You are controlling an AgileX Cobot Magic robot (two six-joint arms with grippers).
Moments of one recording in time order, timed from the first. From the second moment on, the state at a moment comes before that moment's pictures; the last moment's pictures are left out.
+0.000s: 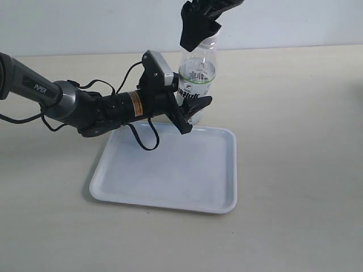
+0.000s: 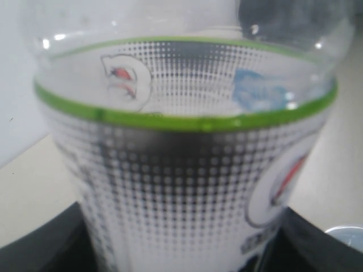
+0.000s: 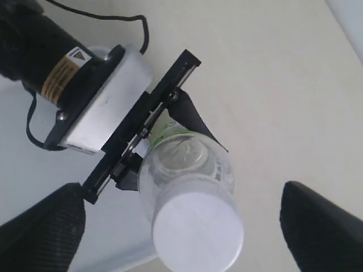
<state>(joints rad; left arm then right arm) -0.46 2.44 -1.34 0.81 -1.01 -0.22 0.30 2.00 -1.98 0.23 1.23 -0.66</state>
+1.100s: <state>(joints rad) -0.46 2.44 -1.34 0.81 -1.01 -0.22 0.30 2.00 -1.98 0.14 1.23 -0.25</state>
